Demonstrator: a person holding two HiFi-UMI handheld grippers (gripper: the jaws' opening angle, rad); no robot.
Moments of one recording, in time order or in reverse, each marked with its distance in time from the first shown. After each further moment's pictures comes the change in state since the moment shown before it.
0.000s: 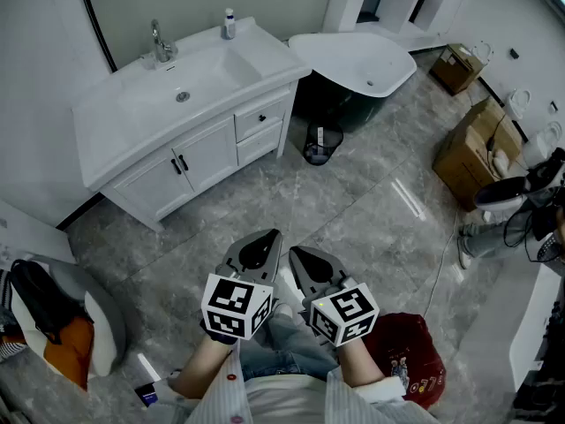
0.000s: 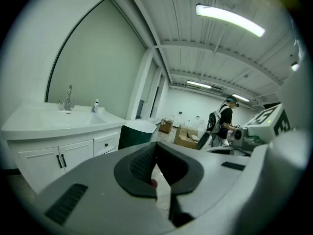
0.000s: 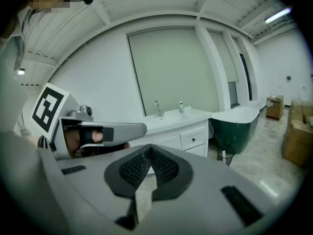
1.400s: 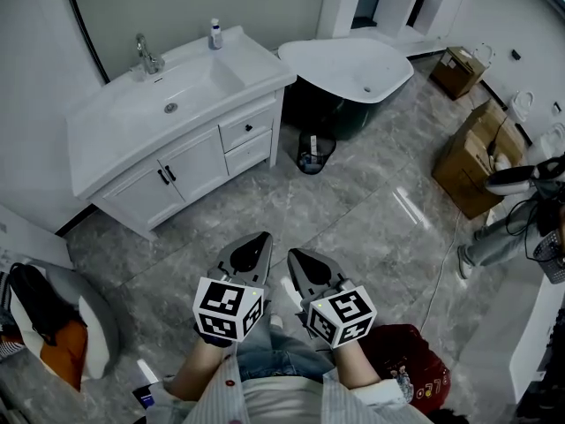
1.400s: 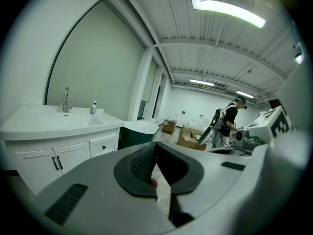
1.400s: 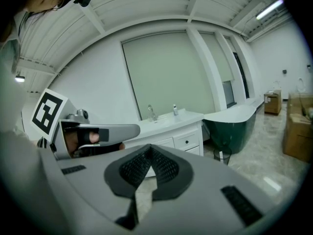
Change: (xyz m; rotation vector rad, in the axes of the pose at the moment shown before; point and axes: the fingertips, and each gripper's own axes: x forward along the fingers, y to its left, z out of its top) left arm 0.055 -0.035 0.001 0.020 -0.008 0.050; right arm -0.026 -0.077 0.001 0.049 -0.049 0.004
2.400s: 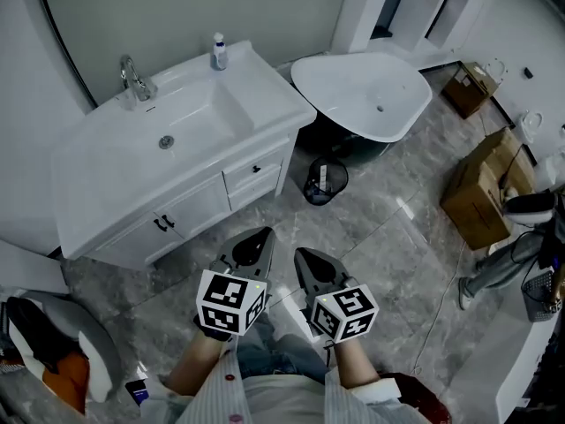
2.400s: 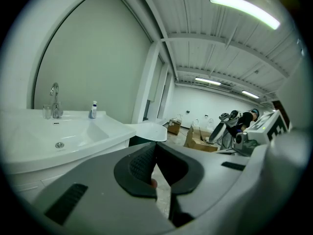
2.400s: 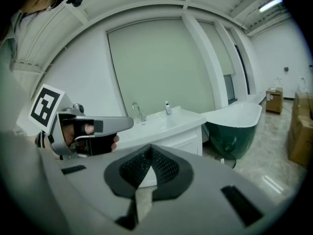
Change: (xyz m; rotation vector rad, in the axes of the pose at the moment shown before) left arm 0.173 0.159 0.078 -0.005 0.020 0.003; right arm 0.200 -0.116 0.076 0.025 0.063 -0.043
